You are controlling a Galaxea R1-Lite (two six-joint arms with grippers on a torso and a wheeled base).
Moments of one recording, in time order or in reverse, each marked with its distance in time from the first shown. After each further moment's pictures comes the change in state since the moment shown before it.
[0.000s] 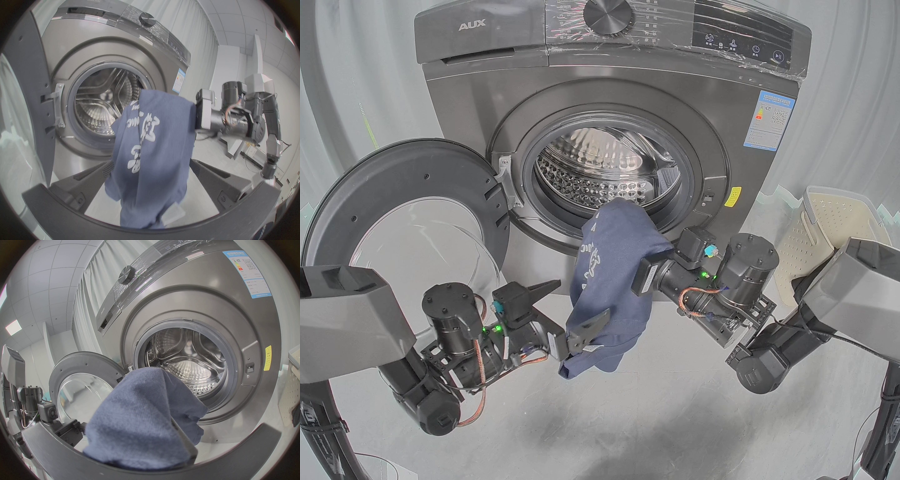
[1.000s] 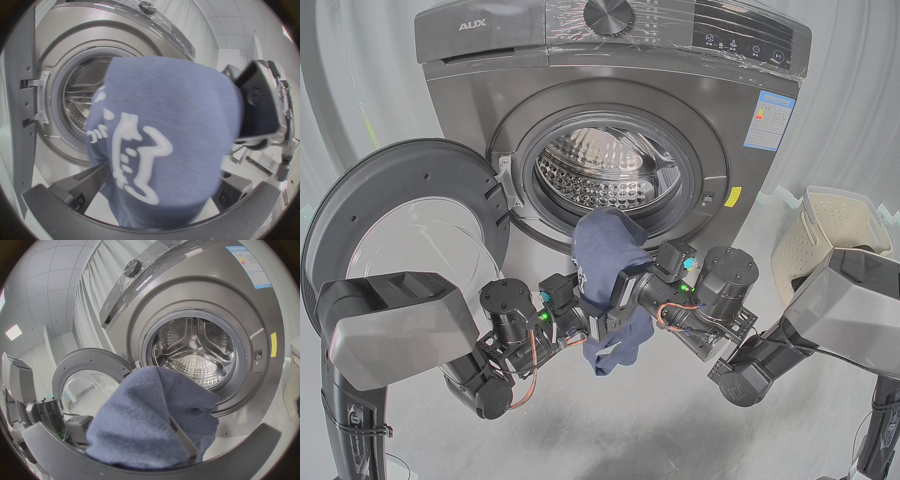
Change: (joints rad) left arm -0.046 0.227 -0.307 0.001 0.074 -0.017; right arm 0.068 0.045 -0.030 0.000 -0.042 0.031
